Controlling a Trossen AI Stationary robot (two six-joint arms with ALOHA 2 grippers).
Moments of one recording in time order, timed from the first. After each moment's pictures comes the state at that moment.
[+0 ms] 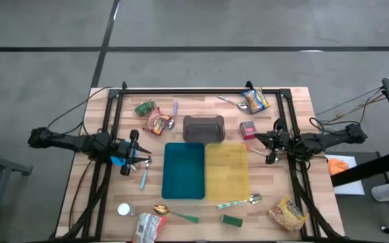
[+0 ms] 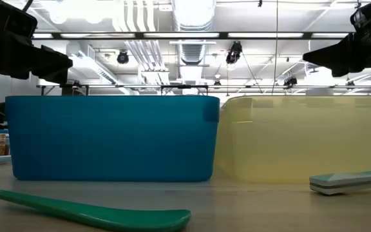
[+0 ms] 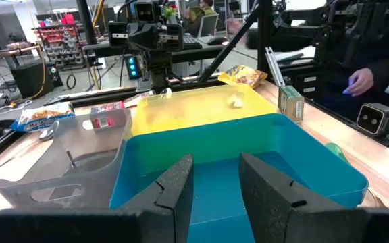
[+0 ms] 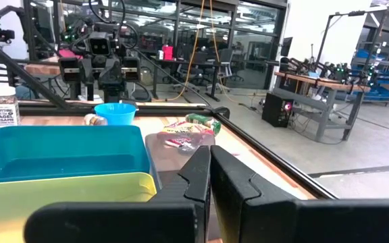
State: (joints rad) left arm -0.16 0.13 0.00 0.02 0.01 0.10; right arm 0.29 0.02 0.01 0.07 0.60 -0.11
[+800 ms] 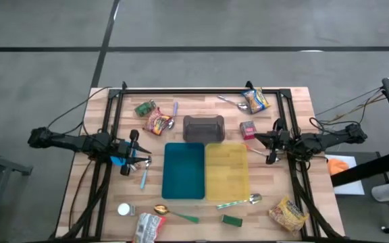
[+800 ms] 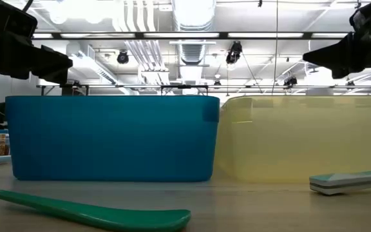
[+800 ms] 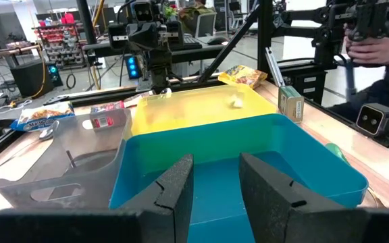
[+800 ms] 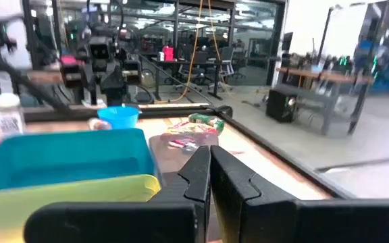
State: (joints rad) left arm -0.16 0.13 0.00 0.02 0.01 0.10; right arm 0.29 0.02 0.01 0.07 0.60 0.01
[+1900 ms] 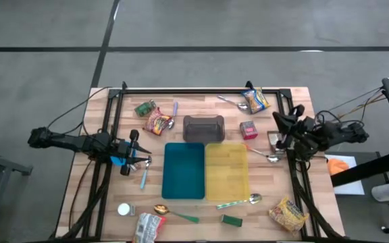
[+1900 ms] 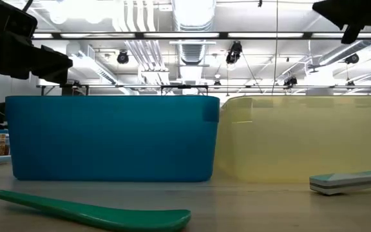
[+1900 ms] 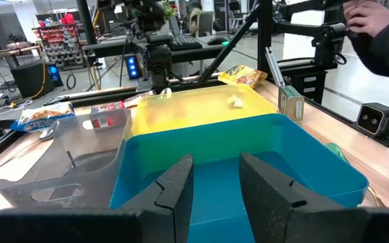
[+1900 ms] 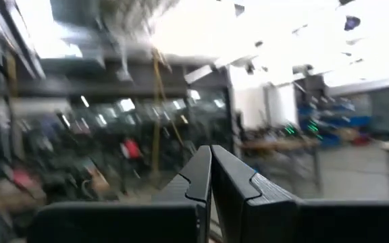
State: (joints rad) left arm -0.16 0.13 0.00 0.02 0.01 0.10; right arm 0.29 0.07 0.18 0.39 0.77 -0.27
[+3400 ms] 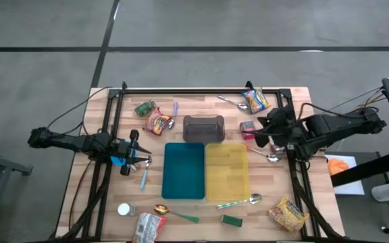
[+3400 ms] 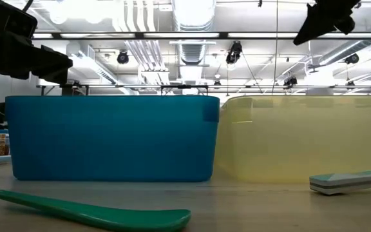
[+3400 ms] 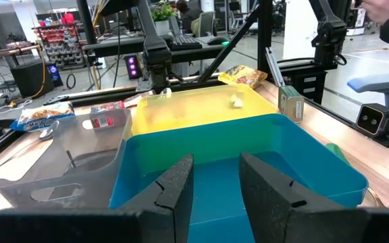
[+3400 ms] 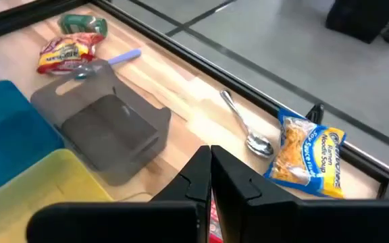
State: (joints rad) left arm -0.16 0.14 0.00 0.02 0.01 0.10; right arm 0.24 0.92 0.97 -1.01 0.83 0.81
